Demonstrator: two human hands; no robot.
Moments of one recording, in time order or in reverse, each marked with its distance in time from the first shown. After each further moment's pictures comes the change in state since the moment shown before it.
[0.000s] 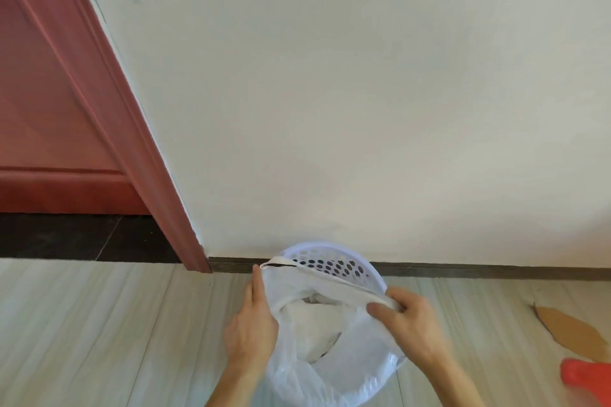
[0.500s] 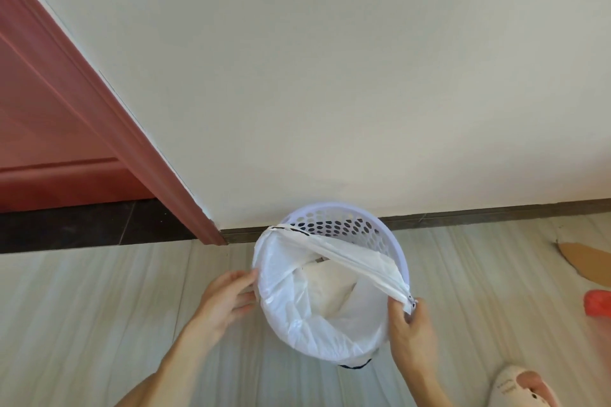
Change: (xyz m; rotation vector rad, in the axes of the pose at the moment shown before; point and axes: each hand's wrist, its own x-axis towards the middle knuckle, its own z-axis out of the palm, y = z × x) left_hand 0.003 -0.069 -0.043 -1.097 -0.514 -0.359; right_hand -0.039 0.094 0.079 0.339 0.300 0.310
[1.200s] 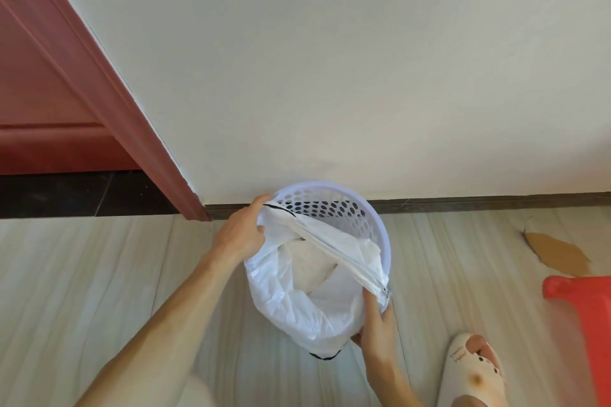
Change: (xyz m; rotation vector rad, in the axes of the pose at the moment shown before) left_hand 0.038 0.042 0.043 0.957 0.080 0.474; right_hand -0.030 0.019 0.017 0.290 -0.147 0.146
